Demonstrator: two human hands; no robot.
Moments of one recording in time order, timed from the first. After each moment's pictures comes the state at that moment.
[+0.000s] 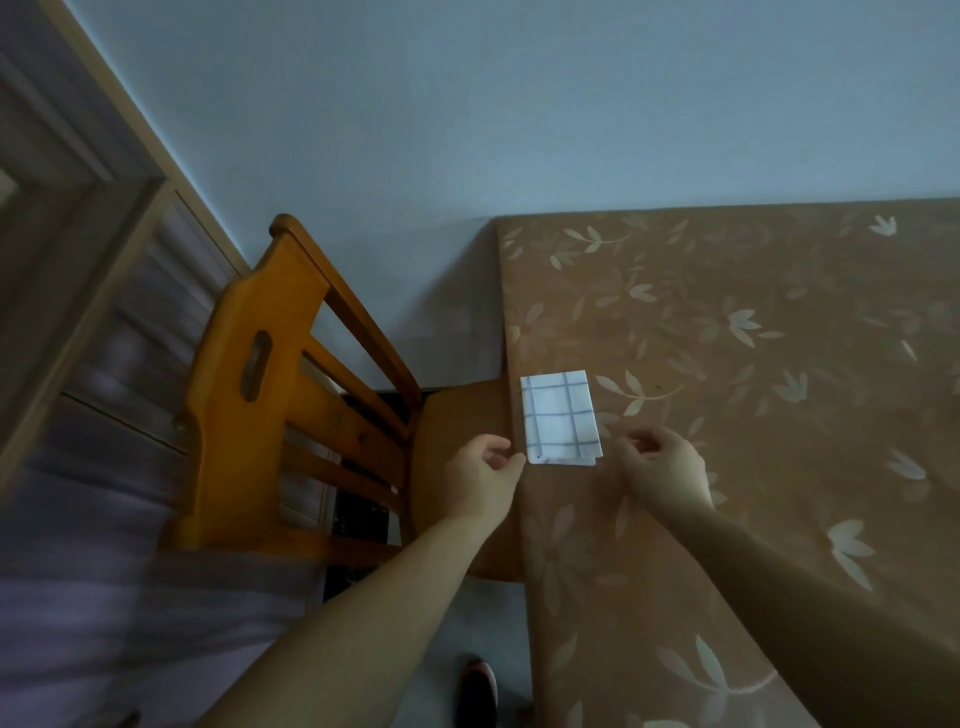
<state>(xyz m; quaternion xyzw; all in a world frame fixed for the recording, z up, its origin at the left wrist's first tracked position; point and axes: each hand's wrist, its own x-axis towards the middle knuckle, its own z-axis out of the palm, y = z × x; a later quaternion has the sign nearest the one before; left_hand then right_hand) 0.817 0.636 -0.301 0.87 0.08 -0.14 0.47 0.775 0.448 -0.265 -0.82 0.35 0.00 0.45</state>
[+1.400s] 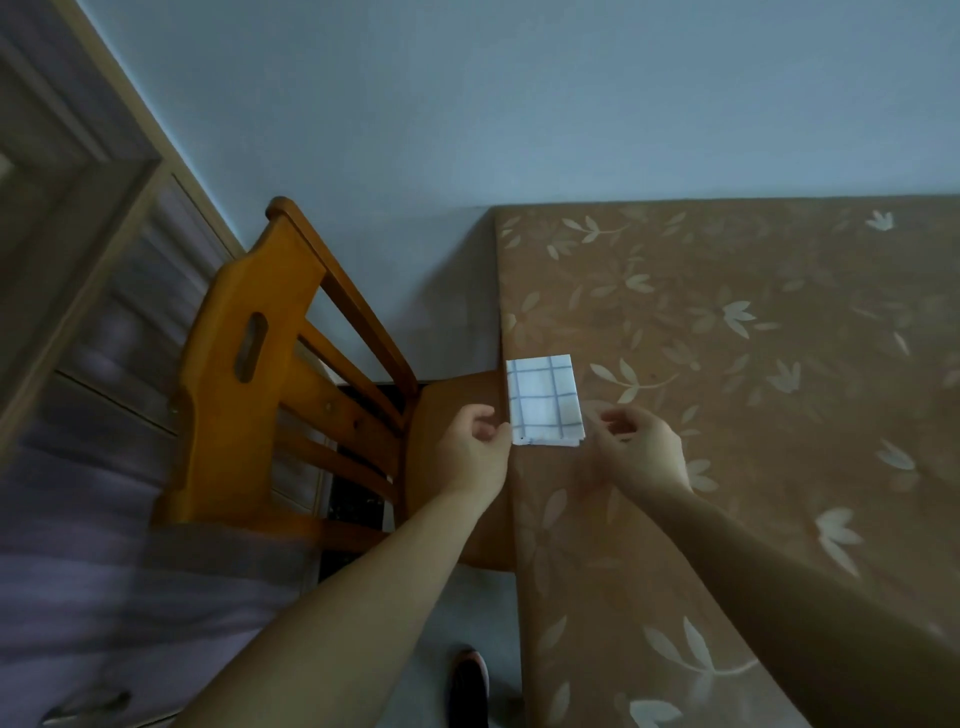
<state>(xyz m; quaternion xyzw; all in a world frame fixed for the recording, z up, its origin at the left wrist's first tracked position) 0.816 0.629 -0.285 0.84 0.13 -0.11 0.51 0.777 0.457 -0.263 -0.84 0.29 -0.01 0.46</state>
